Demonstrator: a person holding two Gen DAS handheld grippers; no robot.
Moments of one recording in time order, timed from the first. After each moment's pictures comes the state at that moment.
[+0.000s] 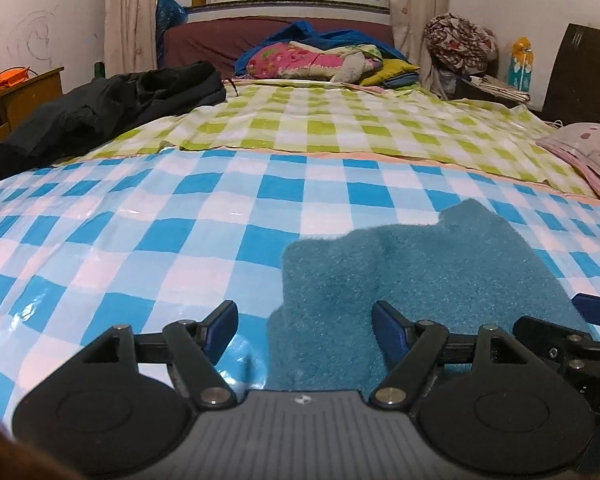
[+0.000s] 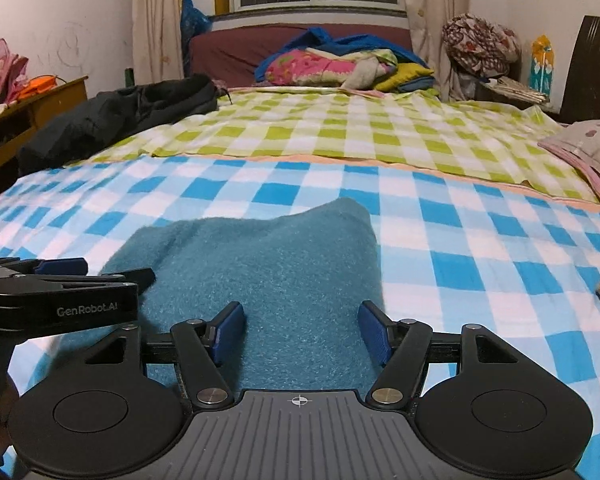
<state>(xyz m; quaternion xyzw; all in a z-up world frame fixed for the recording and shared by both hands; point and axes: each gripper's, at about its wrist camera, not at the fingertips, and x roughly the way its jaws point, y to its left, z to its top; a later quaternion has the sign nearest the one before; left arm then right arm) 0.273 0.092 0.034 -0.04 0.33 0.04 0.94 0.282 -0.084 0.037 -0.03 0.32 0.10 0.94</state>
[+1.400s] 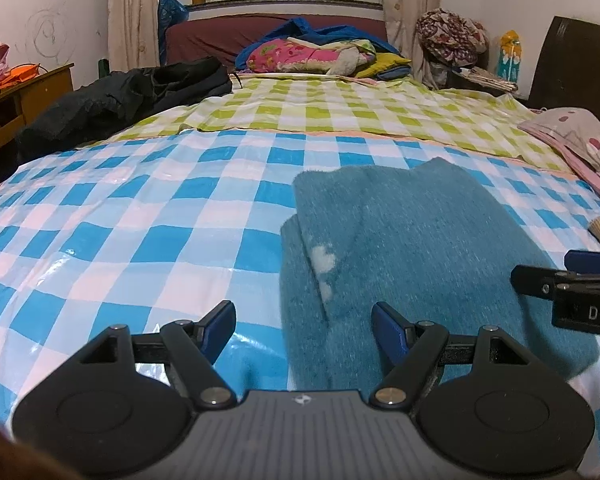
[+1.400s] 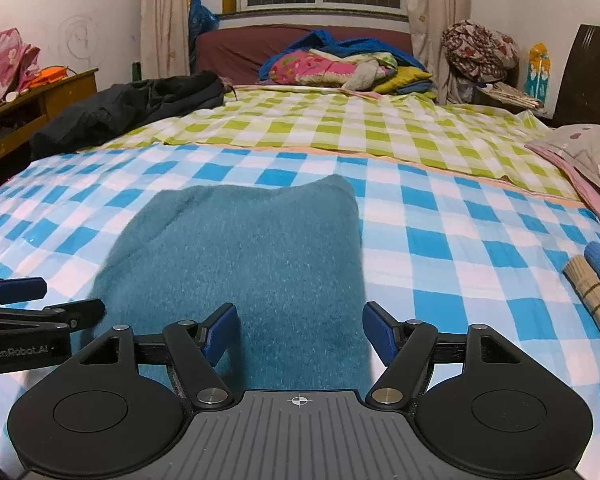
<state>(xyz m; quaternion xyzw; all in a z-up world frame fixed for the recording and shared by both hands) 0.176 0.091 0.040 -0.03 0.34 0.03 0.94 0.225 -0.104 0.048 -0.05 0.32 0.11 0.94</state>
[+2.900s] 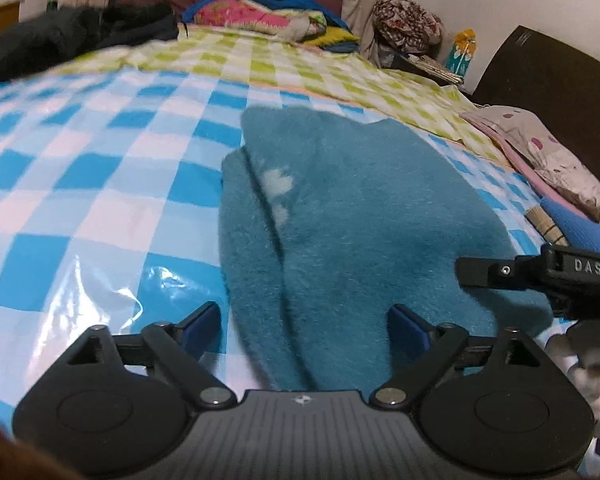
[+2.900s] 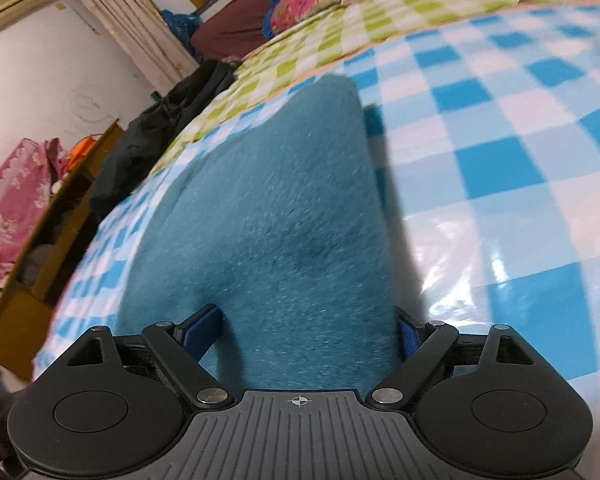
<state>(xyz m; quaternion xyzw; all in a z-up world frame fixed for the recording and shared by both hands) 0.182 0.110 0.001 -0.13 0.38 -0.10 0.91 0.245 -0.171 -0.011 0.21 0.43 0.21 0.85</state>
